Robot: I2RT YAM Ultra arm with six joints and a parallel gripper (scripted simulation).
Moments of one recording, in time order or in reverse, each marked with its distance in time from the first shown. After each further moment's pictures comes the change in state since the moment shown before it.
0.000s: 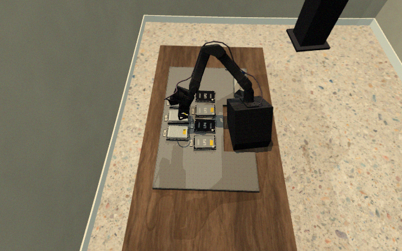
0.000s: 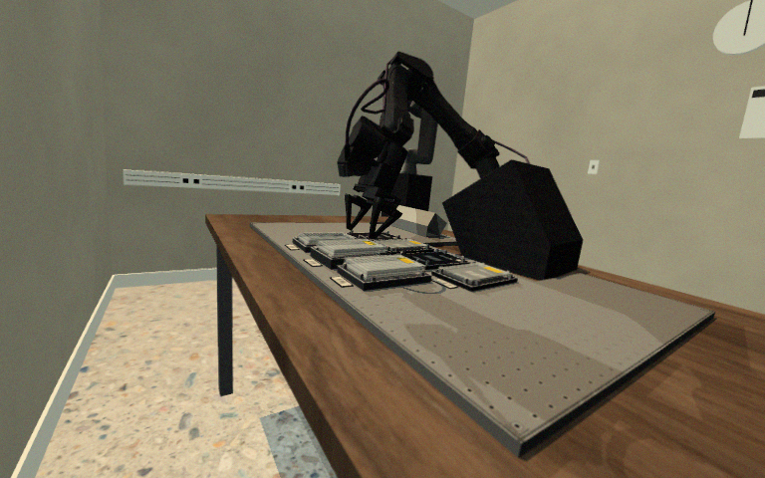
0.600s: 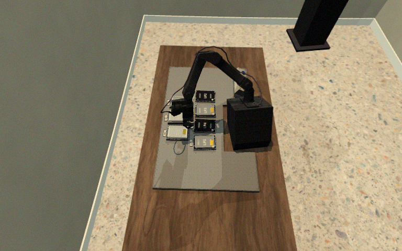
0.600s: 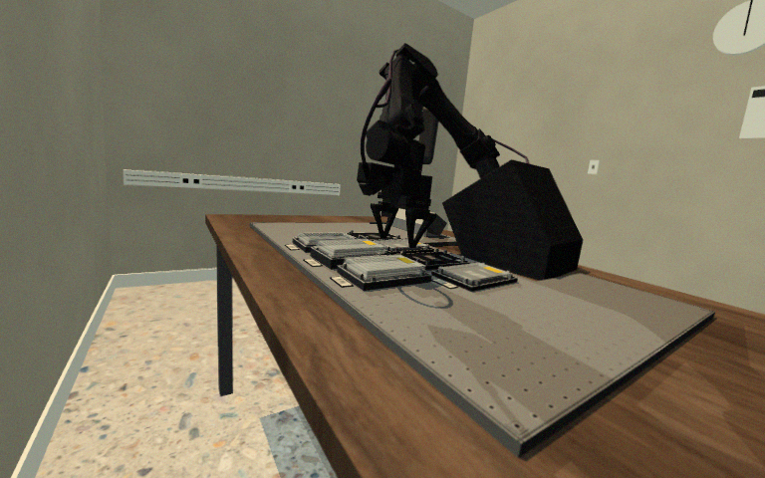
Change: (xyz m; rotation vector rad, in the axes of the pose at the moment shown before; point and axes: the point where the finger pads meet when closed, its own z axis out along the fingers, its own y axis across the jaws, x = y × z) arm 0.051 0.064 -0.012 -0.018 0.311 -0.021
